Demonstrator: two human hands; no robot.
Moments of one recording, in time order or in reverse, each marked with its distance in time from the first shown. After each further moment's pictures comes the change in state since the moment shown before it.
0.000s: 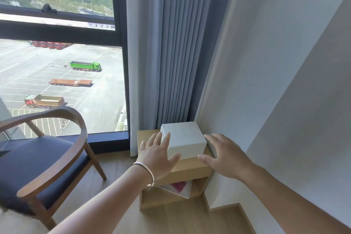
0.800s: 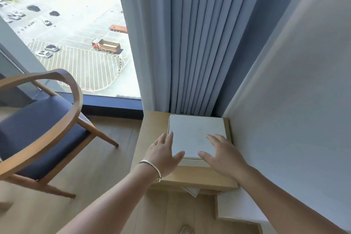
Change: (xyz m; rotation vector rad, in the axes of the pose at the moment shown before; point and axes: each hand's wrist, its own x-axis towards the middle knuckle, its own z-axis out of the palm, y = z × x) left_hand 0.294 -0.023 0.162 -0.203 -0.176 -0.419; right_hand 0.356 0.162 0.135 0.136 -0.314 -0.139
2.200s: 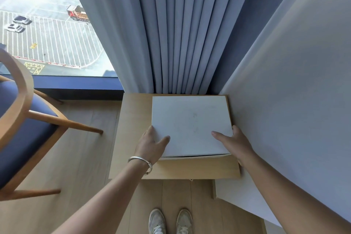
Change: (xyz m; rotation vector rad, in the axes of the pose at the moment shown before) left_hand 0.130 -0.036 0.089 -0.515 0.024 -0.256; right_hand 0.124 0.133 0.078 0.649 0.043 0.587
